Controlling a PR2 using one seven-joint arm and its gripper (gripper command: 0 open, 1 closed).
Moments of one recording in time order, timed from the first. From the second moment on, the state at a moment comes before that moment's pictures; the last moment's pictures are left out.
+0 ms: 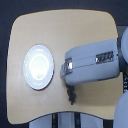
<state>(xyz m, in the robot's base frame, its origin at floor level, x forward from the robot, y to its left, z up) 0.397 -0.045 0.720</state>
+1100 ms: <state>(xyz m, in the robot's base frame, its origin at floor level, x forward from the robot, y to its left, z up) 0.414 -0.029 0.762</state>
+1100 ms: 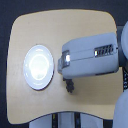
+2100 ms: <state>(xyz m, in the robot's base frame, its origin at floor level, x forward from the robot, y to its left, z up) 0.424 0.096 0.836</state>
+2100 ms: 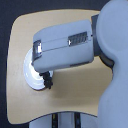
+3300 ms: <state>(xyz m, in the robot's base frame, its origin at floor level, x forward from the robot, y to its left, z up) 0.485 0.169 0.737</state>
